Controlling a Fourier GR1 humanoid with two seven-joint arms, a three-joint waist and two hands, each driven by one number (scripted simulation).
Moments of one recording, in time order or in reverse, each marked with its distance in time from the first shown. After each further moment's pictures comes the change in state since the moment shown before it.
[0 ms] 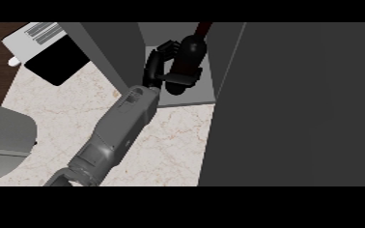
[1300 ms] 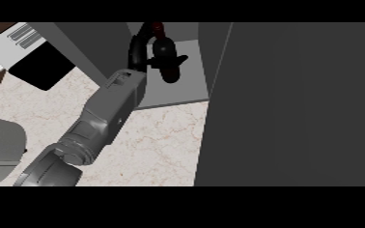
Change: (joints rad) left arm -0.201 0.059 0.101 0.326 0.008 0.089 -0.115; right arm 0.068 0.002 0.018 0.008 -0.029 0.065 -0.109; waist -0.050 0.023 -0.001
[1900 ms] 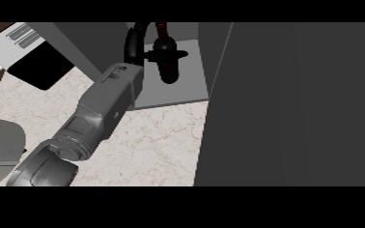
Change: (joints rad) left arm -0.032 0.023 0.039 0.002 0.022 -0.076 -0.039; right arm 0.022 -0.013 -0.005 0.000 -0.007 0.020 -0.039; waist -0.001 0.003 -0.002
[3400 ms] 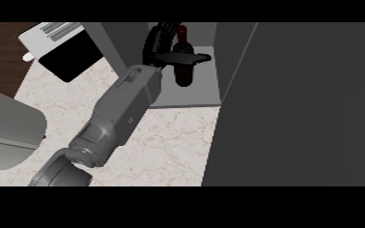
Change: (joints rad) left arm 0.045 -0.080 0.019 -0.191 0.113 -0.309 -0.002; right arm 0.061 -0.042 -0.049 -0.021 -0.001 -0.039 0.037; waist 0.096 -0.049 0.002
